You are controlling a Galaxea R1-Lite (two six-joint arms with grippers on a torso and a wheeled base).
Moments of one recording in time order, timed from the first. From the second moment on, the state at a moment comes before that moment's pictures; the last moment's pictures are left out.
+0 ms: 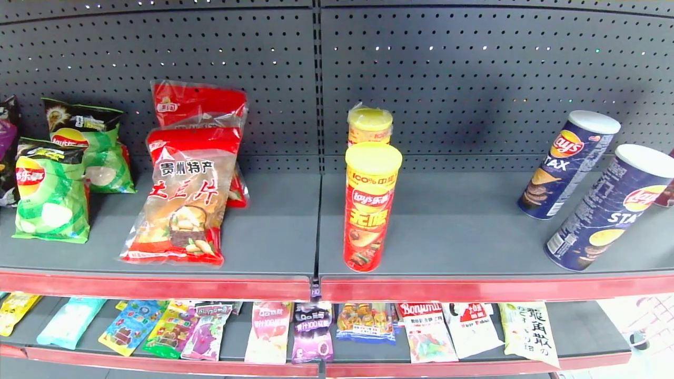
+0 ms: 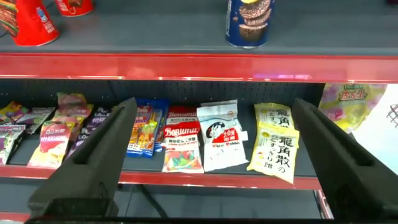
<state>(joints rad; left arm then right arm) 0.00 0.00 0.00 0.00 0.02 -0.01 0.00 0.00 0.00 0.00 0.04 0.00</state>
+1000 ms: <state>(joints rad) 0.00 0.00 0.00 0.00 0.02 -0.01 0.00 0.00 0.00 0.00 0.04 0.00</state>
